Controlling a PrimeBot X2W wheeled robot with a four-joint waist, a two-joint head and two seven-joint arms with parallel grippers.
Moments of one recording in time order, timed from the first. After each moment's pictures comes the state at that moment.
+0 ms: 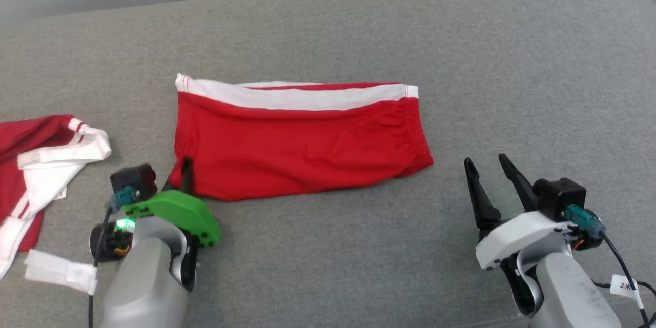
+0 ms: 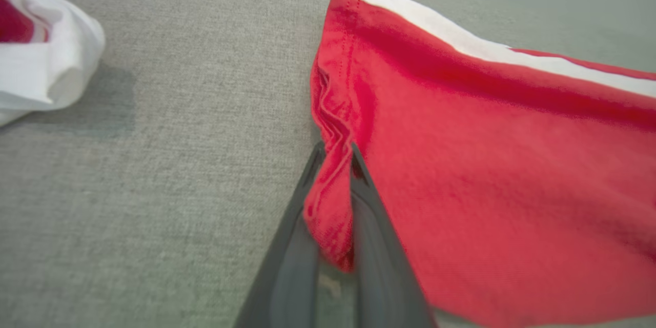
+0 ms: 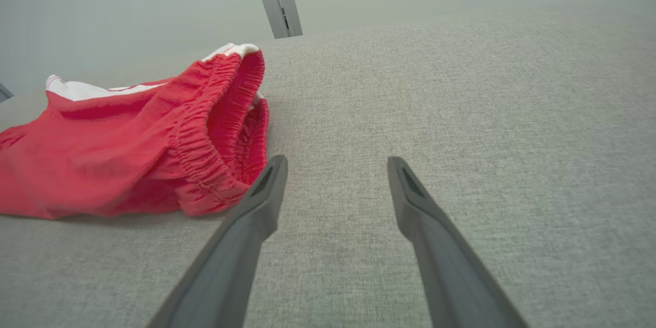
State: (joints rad) left arm -0.61 0.05 -0.10 1.04 -0.35 -0.13 -0.26; right arm -0.30 -0.05 0.06 0.47 0.23 0.13 -0.26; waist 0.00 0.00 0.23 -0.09
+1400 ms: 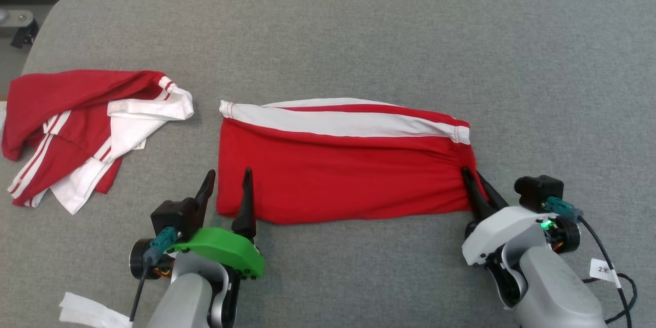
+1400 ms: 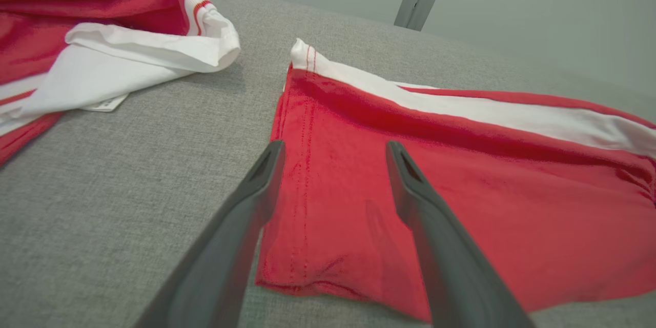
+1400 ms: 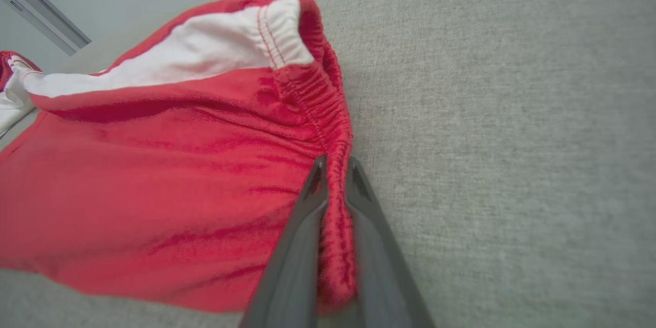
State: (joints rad) left arm -0.29 0.05 -0.30 0.52 -0.43 -0.04 -0.26; right arm -0.42 -0.04 0.13 0.76 0.34 0.13 -0.27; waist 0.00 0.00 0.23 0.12
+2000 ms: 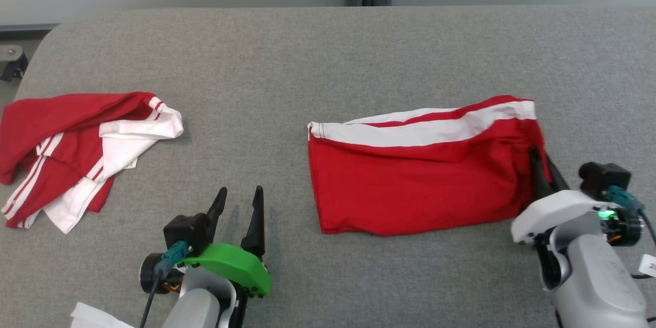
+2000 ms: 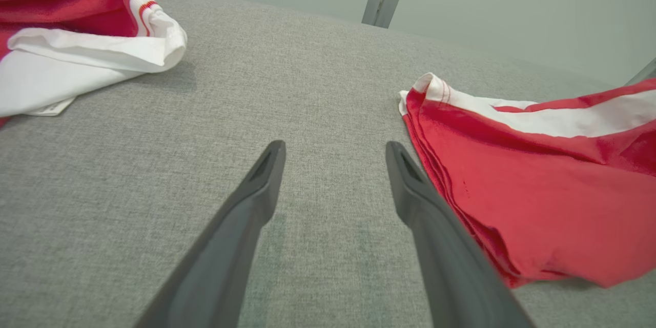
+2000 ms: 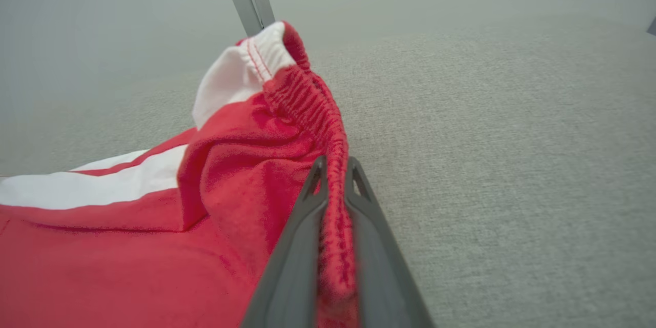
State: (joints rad) left arm -0.26 0.05 -0.33 0.53 -0.43 -0.05 -0.26; right arm -0.41 -0.08 -0.13 0.68 0.23 0.13 -0.26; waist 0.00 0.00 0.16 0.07
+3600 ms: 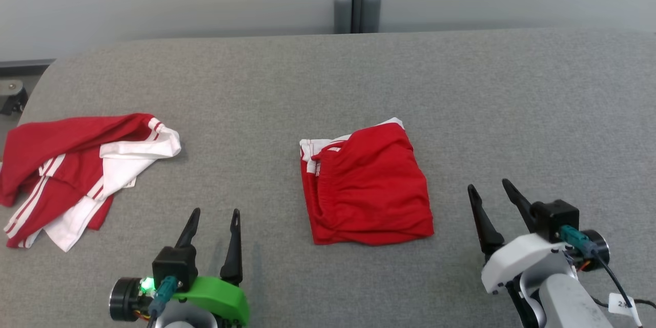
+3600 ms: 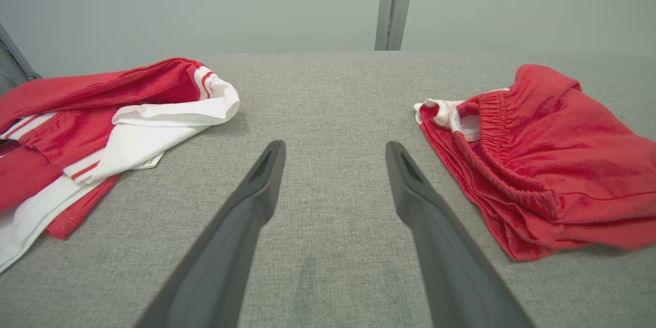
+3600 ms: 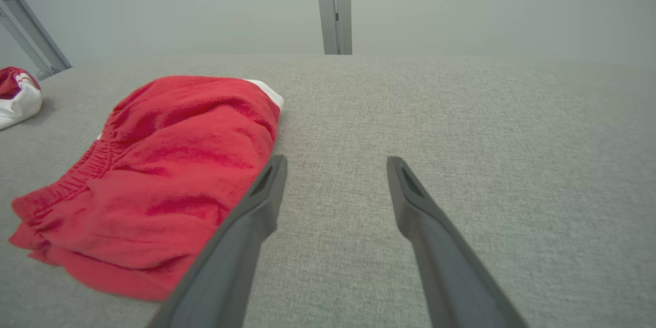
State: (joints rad) left arm -0.11 0.05 -0.19 0.40 -0.16 -0.04 -0.26; right arm -0.25 -0.05 0.04 0.50 0.13 0.13 -0.26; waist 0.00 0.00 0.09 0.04
